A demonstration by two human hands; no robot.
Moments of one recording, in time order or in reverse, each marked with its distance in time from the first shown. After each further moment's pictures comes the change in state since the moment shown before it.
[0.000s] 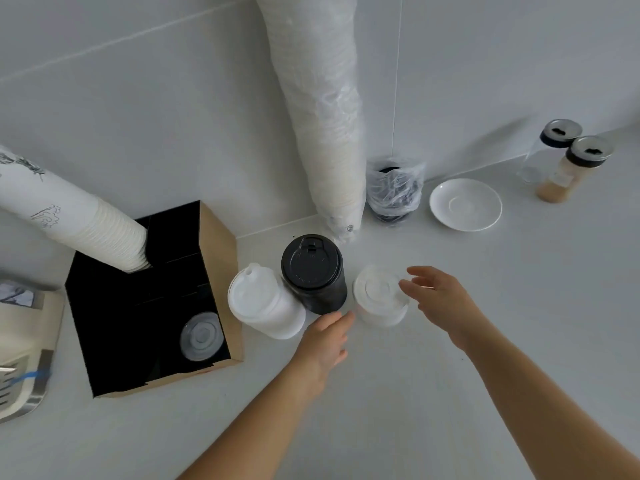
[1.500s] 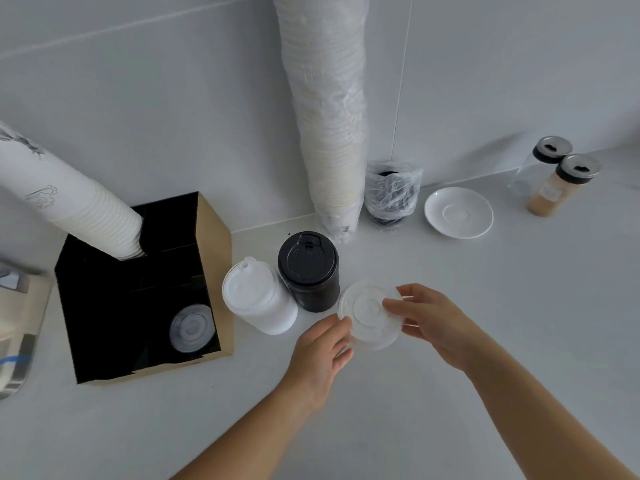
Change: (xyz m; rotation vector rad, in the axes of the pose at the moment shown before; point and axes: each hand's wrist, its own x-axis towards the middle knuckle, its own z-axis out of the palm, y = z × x) left_hand -0.027 -0.011 0.009 -0.360 -0.113 0.087; right_hand -0.022 -0.001 -0.003 0.169 -0.227 0.079
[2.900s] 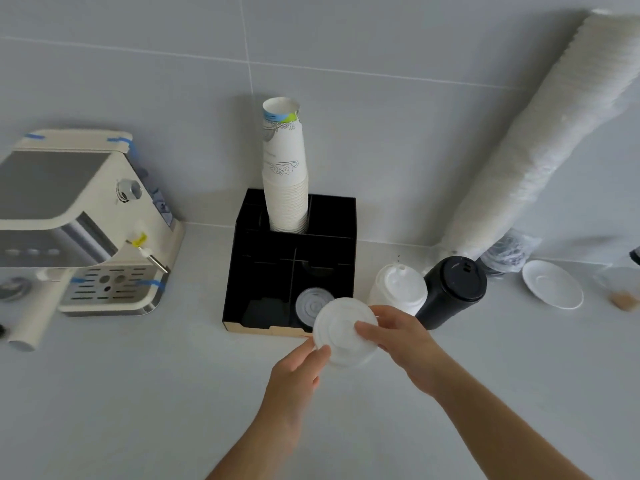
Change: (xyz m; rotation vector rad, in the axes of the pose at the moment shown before) left_hand -0.139 0.027 -0.228 -0.031 0.182 0.244; right_hand -0.058 -0.016 0.272 -0.291 -0.182 -0.150
